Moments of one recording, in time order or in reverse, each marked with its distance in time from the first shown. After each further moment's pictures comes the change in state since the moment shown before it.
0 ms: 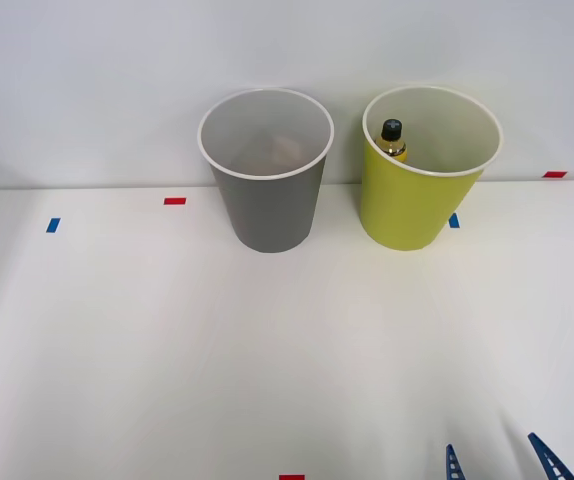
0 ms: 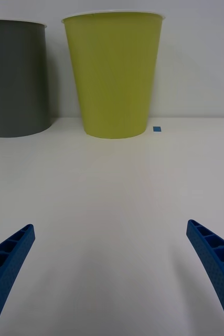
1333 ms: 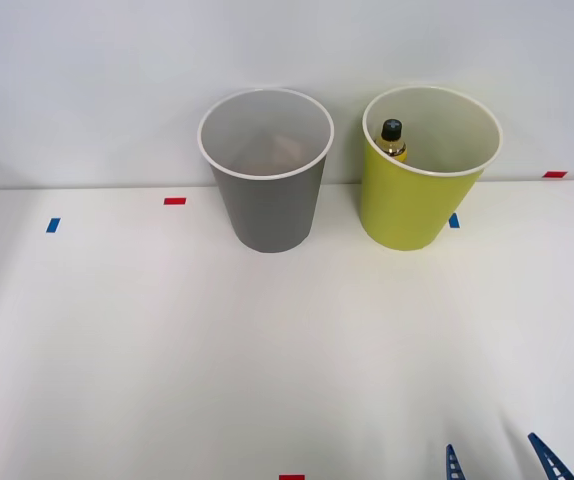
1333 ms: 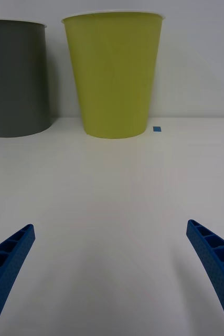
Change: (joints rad) arm 0.000 0.000 0.000 0.000 0.000 0.000 0.000
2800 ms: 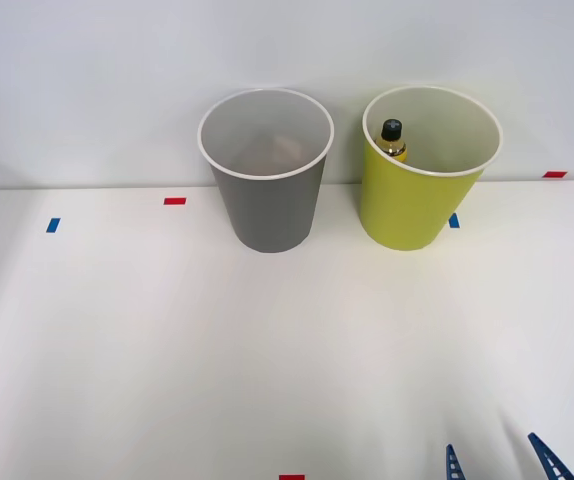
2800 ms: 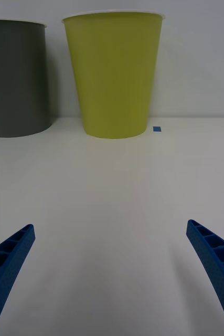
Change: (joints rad) arm 0.000 0.000 0.000 0.000 0.000 0.000 0.000
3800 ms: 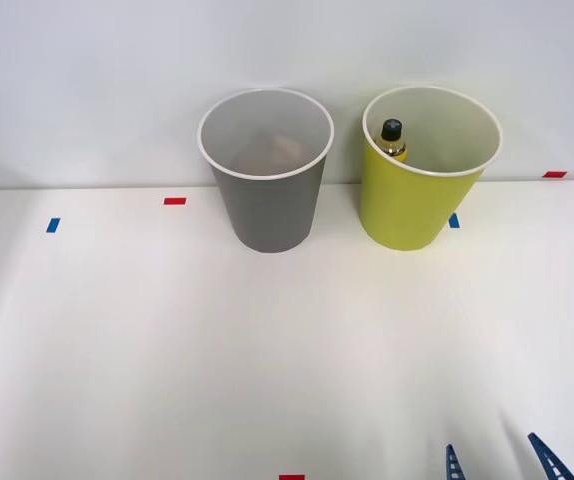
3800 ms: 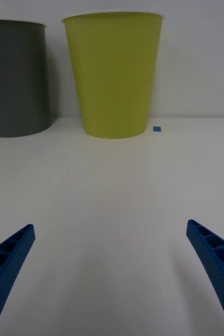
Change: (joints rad) arm 0.000 0.000 0.000 0.000 0.000 0.000 0.000
